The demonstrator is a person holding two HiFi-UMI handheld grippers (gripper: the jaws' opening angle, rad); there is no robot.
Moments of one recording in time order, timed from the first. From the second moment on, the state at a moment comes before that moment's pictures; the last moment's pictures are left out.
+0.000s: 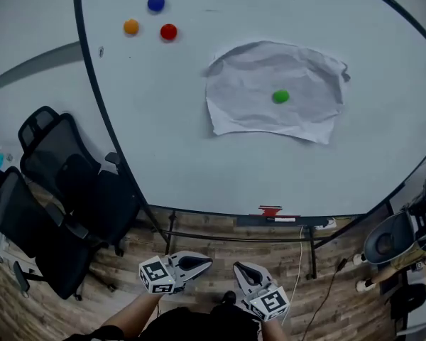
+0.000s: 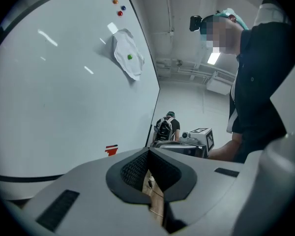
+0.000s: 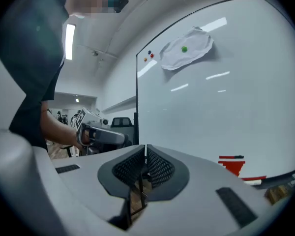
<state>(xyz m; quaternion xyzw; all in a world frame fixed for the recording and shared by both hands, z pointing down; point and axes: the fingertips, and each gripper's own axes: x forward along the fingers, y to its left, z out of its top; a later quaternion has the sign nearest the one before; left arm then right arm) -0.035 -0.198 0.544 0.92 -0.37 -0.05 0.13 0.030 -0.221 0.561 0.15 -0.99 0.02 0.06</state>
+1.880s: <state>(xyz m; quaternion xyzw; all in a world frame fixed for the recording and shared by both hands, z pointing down) -0.140 -0.358 0.247 0.79 -0.60 -0.03 -0.13 -0.048 -0.420 0.162 0.26 -0.85 -0.45 -0.03</state>
